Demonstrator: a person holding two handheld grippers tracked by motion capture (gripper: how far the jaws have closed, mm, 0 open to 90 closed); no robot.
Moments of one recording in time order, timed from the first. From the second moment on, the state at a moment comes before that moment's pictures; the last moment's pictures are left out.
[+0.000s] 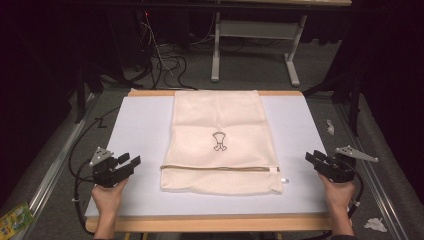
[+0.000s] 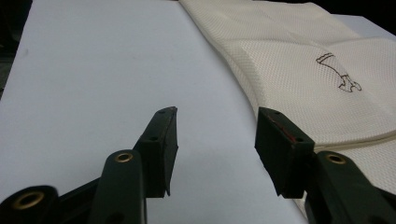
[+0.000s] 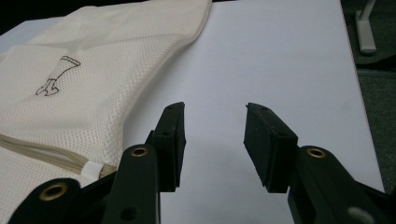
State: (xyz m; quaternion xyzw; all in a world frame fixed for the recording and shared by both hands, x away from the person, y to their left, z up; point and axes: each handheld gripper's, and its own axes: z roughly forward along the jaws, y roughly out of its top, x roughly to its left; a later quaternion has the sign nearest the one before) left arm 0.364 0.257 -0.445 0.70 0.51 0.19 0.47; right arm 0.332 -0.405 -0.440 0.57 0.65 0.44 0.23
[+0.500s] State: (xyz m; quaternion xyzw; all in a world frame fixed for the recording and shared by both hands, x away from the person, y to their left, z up) left arm 0.375 0.248 -0.458 0.70 0.52 0.20 0.44; right arm 0.340 -0.407 -0.454 0.58 0.66 0.43 0.22
